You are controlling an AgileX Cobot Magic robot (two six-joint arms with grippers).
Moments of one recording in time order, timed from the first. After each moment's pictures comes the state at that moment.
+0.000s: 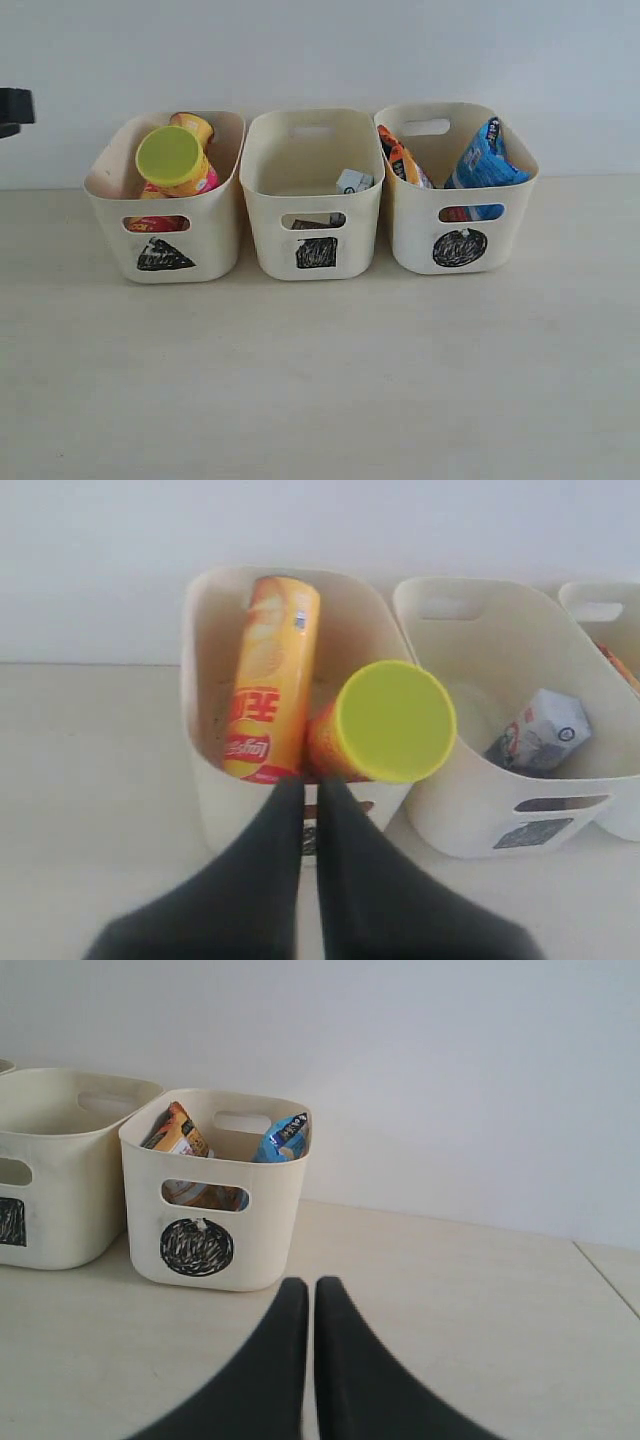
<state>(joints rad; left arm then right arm) -0.17 1.12 -0.83 -0.12 0.22 -0.02 0.08 0.01 0.00 0.14 0.10 -0.26</state>
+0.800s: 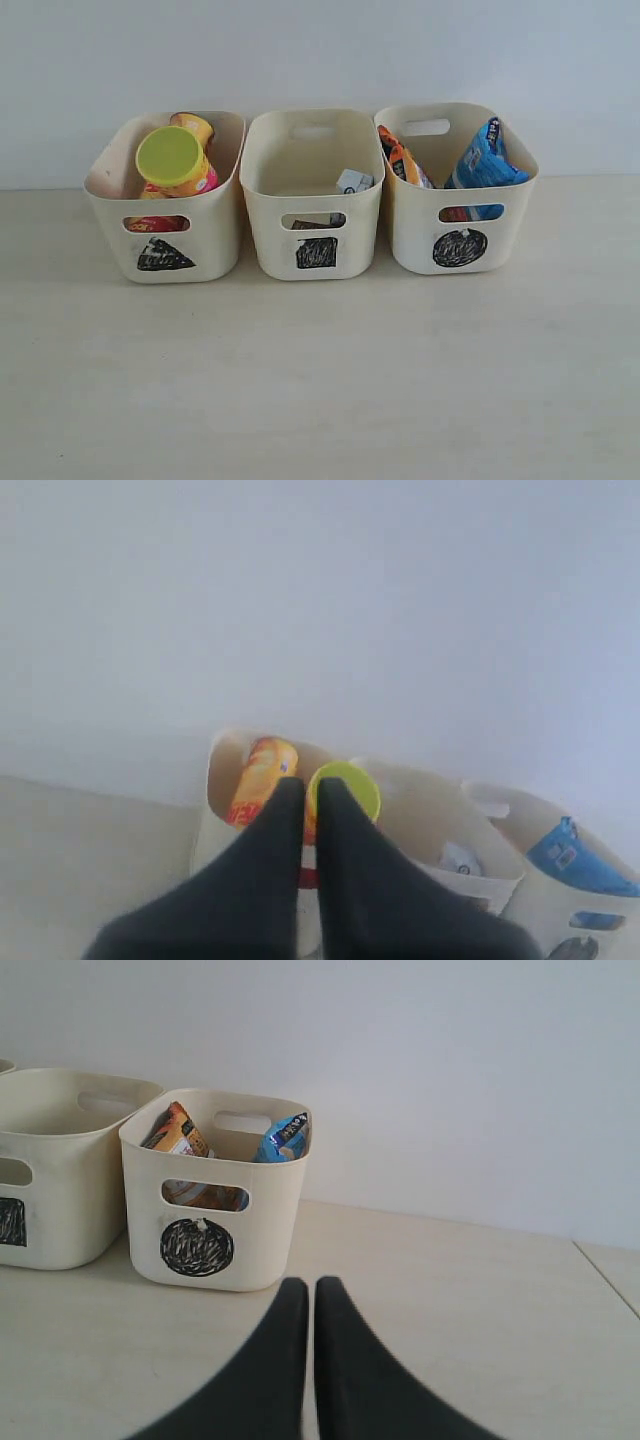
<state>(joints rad) -0.11 0.13 -0.35 -0.12 0.23 -0.17 0.08 0.01 0.00 0.14 0.10 -0.26</state>
